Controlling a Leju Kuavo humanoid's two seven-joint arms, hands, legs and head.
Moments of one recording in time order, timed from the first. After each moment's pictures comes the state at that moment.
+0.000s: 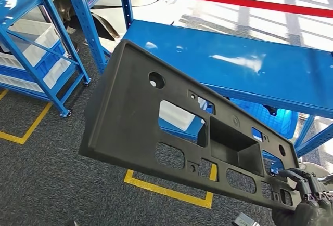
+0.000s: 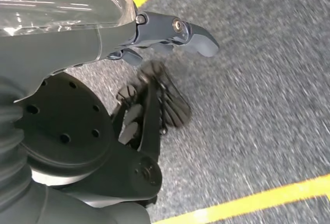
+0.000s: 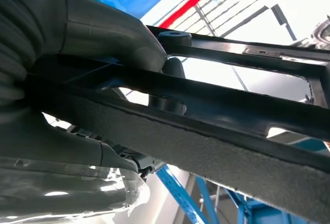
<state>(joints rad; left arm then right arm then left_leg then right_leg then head) -0.12 -0.21 1.07 -0.22 -0.13 0.21 -0.37 0.35 0.05 0.02 -2.05 1.30 -0.69 -0.23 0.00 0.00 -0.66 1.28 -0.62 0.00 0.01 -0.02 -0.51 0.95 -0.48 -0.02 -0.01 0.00</state>
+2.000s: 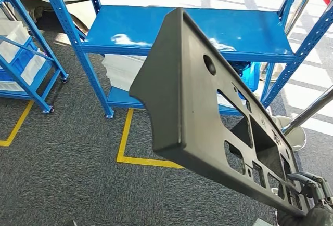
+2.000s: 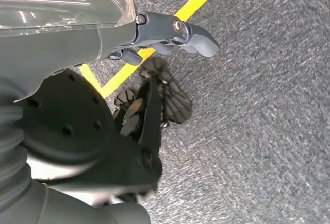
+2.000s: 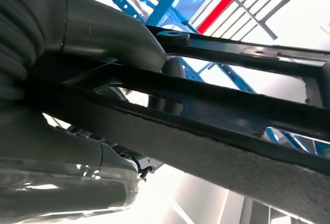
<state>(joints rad) -0.12 -0.21 1.08 -0.22 -0.13 0.21 -0.38 0.37 0.05 0.00 -2.04 1.08 -0.70 -0.30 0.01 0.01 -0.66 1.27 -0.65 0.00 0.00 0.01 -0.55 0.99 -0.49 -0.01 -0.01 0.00</state>
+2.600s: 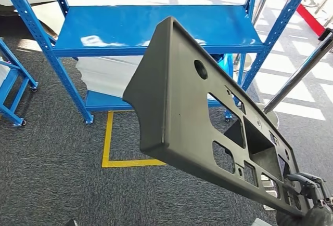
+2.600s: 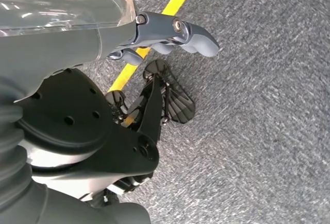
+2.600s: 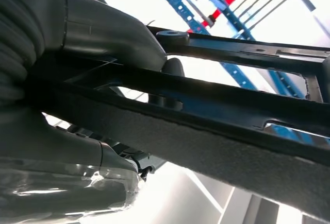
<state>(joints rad) -0.12 -0.21 1.08 -0.22 -0.13 0.21 -0.38 0.37 0.05 0.00 -2.03 1.08 -0.70 -0.30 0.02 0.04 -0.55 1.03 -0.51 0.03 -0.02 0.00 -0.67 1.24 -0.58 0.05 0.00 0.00</state>
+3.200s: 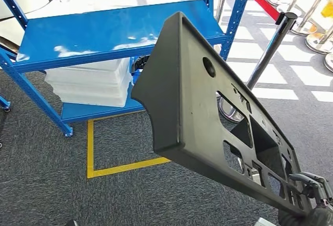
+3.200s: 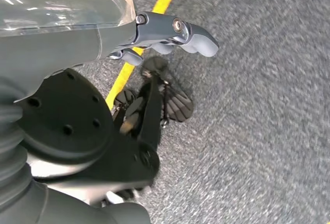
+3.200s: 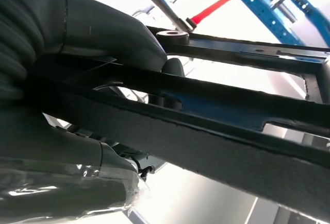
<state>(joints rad) -0.12 -0.21 1.08 -0.22 -0.13 0.21 -0.38 0.36 0.05 0.00 -2.03 1.07 -0.70 -0.30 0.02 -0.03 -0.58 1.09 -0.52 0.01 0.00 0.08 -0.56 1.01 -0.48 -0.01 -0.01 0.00</state>
